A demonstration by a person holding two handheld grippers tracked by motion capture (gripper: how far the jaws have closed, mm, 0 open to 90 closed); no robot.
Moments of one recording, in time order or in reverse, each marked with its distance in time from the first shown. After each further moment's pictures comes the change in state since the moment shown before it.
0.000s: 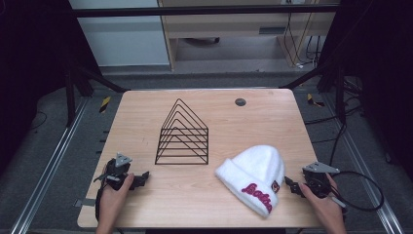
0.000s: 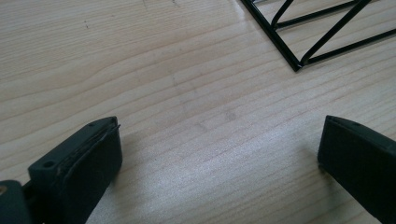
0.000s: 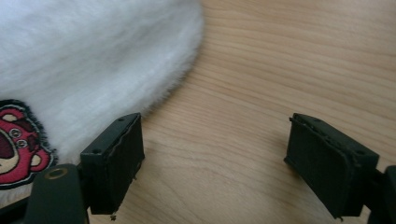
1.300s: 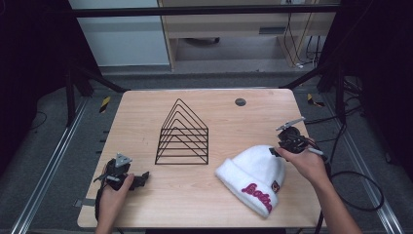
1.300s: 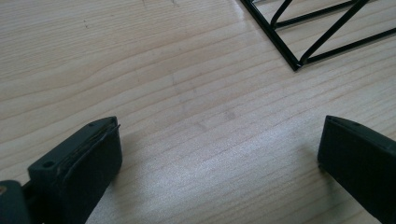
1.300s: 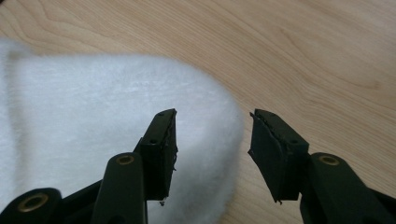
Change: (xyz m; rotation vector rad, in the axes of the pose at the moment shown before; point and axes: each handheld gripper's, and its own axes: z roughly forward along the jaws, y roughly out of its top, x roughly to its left) left arm 0.000 0.000 0.000 0.003 -0.002 0.002; right arm 0.025 0.140 0.034 0.271 0.078 -0.138
